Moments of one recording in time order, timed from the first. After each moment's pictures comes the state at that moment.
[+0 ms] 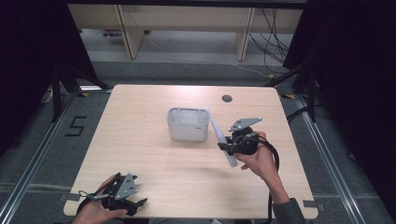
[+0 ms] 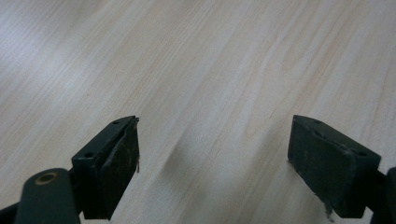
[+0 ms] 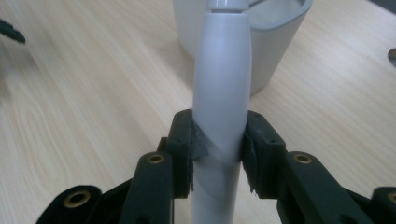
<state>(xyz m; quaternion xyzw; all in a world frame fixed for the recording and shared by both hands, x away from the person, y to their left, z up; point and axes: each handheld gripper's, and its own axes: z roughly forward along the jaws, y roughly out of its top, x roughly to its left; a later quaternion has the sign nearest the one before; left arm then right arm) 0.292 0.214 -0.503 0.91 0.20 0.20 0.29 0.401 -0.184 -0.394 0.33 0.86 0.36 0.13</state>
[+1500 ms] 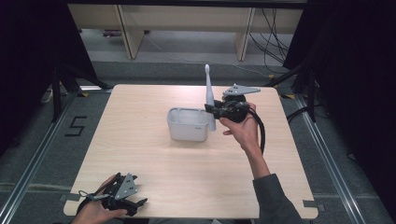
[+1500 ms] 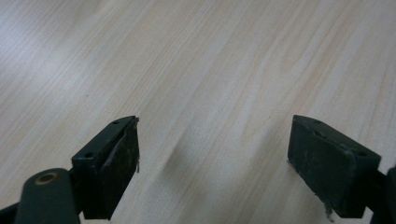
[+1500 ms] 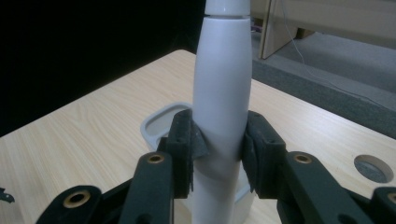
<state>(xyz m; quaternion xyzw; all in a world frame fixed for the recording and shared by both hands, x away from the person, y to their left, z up) 0.292 0.213 -0.503 0.91 0.20 0.19 0.29 0.462 -0.150 -0.344 0.35 0.78 0.50 0.17</state>
